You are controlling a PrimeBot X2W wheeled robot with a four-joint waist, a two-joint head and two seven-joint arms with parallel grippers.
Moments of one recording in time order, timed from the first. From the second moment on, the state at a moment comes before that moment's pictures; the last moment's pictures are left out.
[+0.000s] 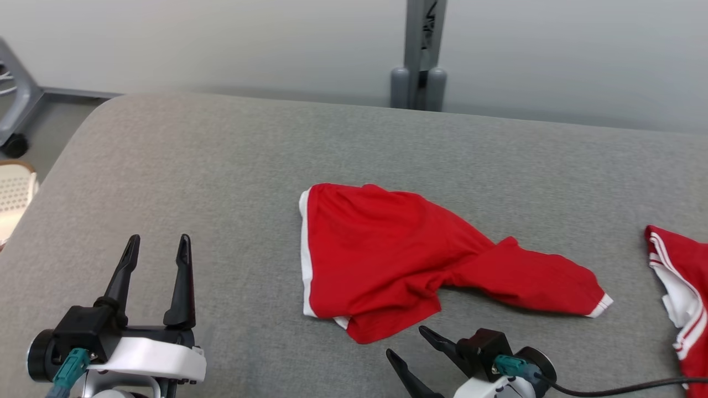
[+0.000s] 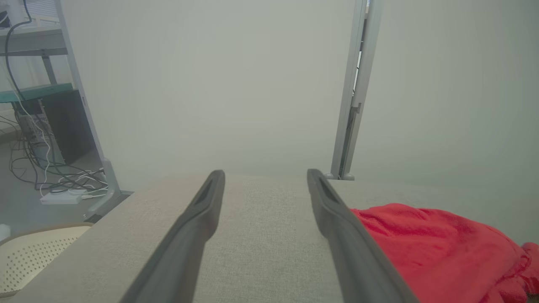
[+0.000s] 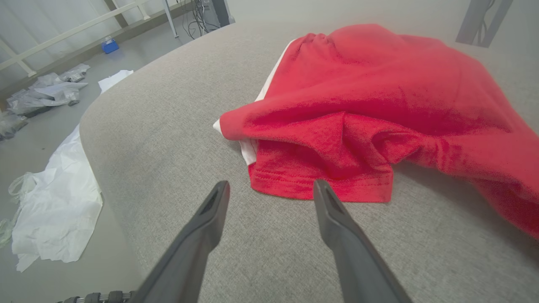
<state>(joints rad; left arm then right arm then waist) -0.03 0.33 -0.26 -0.02 -0.45 0.22 -0.23 -0.08 -0.08 0.53 0.19 0.25 0.13 0.08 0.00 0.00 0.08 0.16</state>
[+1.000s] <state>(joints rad) -0.11 0.27 -0.29 0.07 -0.45 0.16 -0.26 -0.48 -0.05 0.91 0.75 0.55 0.13 -0.08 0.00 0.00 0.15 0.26</state>
